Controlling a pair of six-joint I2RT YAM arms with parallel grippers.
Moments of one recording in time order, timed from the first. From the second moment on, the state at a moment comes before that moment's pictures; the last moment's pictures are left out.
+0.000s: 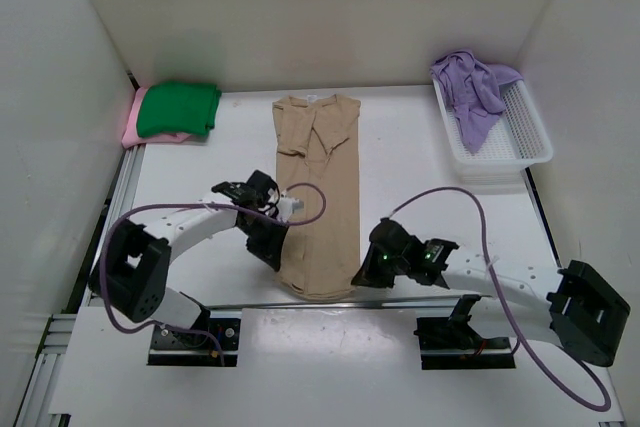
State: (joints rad) left arm -0.56 1.48 0.81 -0.78 0.46 -0.01; right arm 1.01 1.11 0.44 -0.30 -0.08 1.23
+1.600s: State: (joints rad) left arm -0.14 1.94 1.59 -0.86 0.26 -0.01; right arm 0.22 1.91 1.38 -0.55 -0.47 0.59
